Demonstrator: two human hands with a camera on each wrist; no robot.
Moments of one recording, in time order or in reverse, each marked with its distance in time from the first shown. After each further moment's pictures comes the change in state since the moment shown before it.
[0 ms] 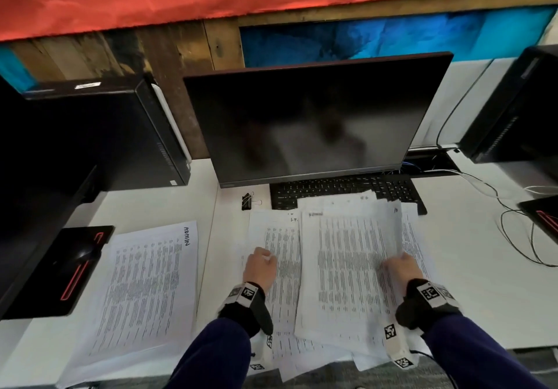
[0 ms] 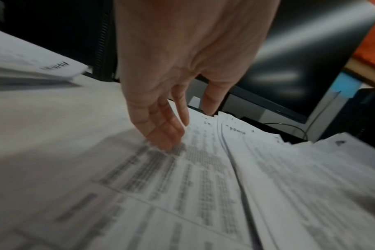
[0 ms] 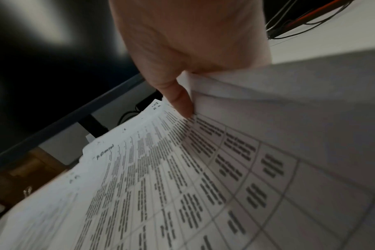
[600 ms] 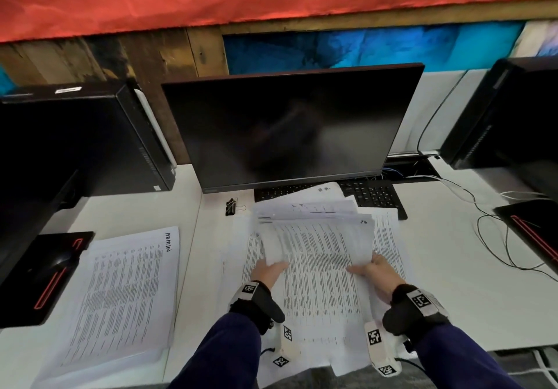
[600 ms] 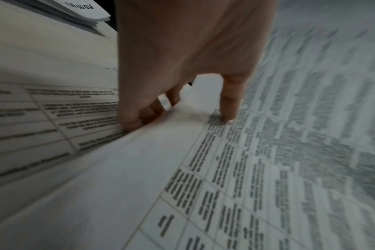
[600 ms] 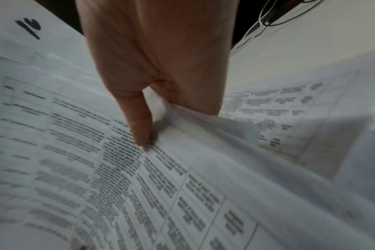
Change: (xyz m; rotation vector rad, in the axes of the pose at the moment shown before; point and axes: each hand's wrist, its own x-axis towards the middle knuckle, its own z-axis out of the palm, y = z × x) left_hand 0.015 0.016 0.053 -0.450 -0.213 -0.257; right_hand -0.015 -0.006 -0.012 0.284 -0.404 -0.134
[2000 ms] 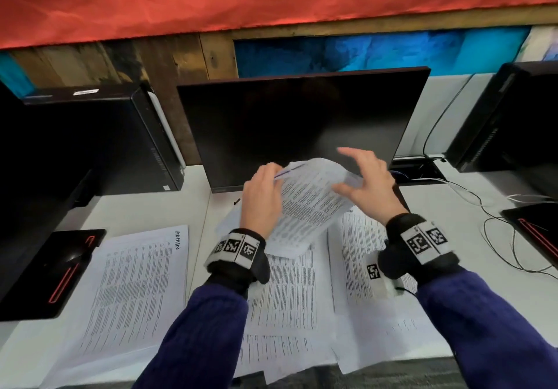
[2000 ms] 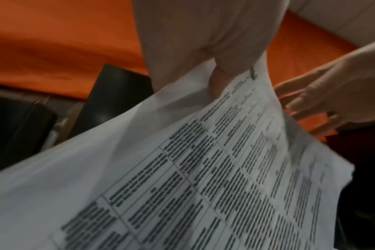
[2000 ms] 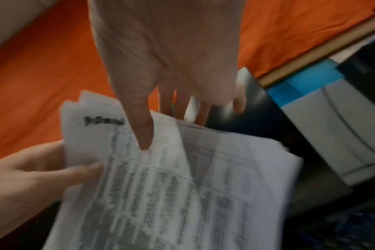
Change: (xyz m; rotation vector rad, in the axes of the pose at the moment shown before) left_hand -0.110 0.145 -0.040 0.521 0.468 1.200; right_hand -0.052 -0.154 0.032 -0.680 0.329 -0.888
